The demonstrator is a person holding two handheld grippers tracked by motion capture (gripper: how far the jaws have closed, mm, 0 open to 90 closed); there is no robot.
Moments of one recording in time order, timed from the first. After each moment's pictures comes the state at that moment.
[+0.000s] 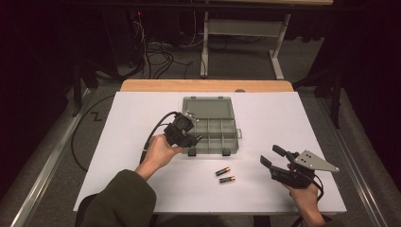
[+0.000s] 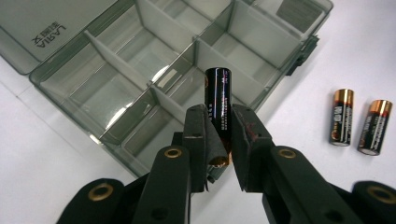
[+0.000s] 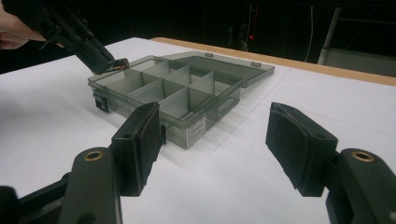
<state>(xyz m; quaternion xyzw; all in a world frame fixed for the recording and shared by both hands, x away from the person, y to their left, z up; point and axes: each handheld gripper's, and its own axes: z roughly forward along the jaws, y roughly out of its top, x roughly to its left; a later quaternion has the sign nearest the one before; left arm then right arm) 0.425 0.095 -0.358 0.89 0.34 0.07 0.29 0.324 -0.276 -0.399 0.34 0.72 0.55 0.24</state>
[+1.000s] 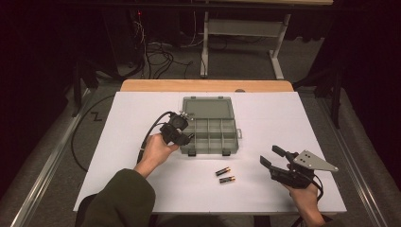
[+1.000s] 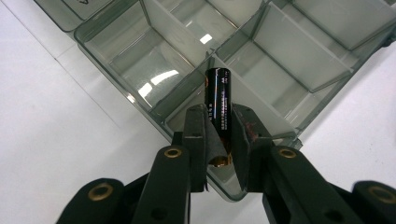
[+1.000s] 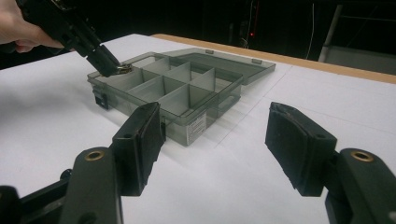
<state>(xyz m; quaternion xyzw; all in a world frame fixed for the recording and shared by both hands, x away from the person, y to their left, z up) 0.434 0.071 -0.394 0.71 0.56 0.11 0.42 0.324 -0.275 -0.400 0.34 0.73 0.54 0.24</state>
